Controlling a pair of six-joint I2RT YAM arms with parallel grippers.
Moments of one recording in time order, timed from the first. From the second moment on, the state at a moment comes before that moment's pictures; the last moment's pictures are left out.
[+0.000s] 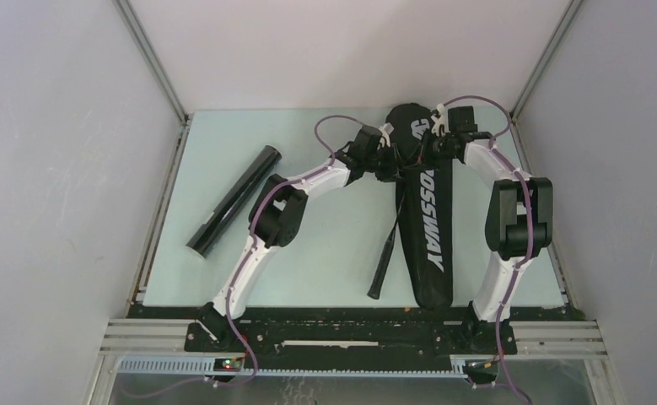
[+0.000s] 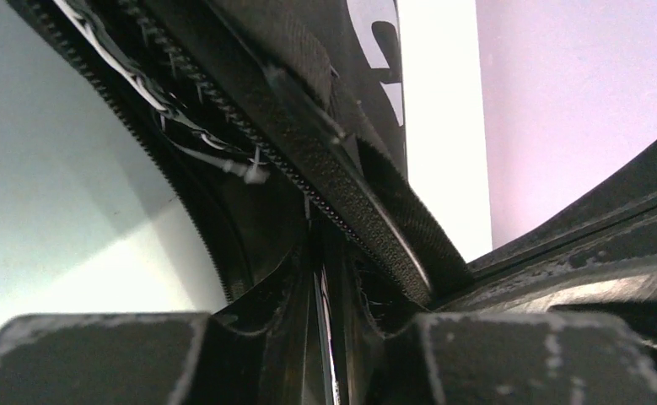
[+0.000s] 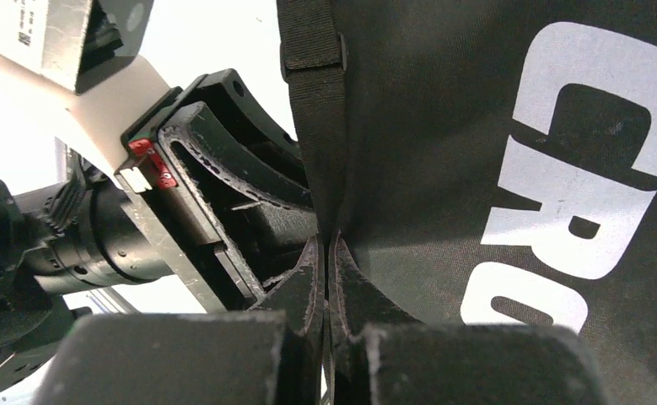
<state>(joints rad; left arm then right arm) -0.68 2.52 2.07 -0.11 0.45 -0.83 0.07 1.93 1.49 -0.45 -0.57 0.38</state>
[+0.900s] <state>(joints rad) -0.73 2.07 1.45 -0.12 0.70 -0.48 0.03 2.01 1.65 -0.57 -0.57 0.31</state>
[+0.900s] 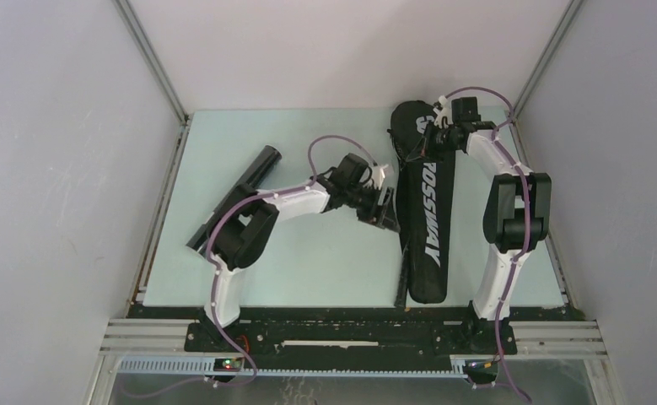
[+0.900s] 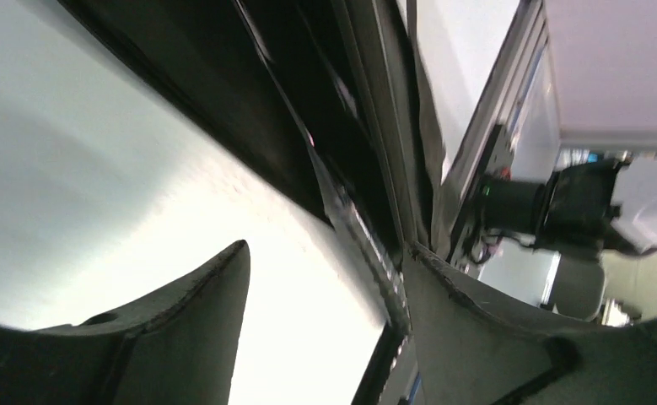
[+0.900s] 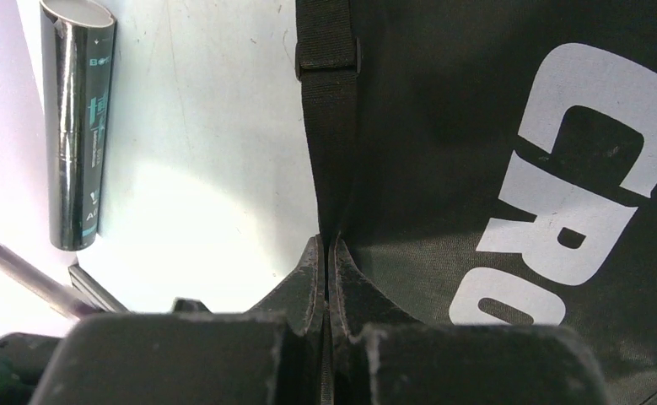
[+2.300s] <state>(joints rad) -1.08 2.12 1.48 -0.27 0.26 -0.52 0.01 2.01 1.65 -0.58 -0.58 0.26</state>
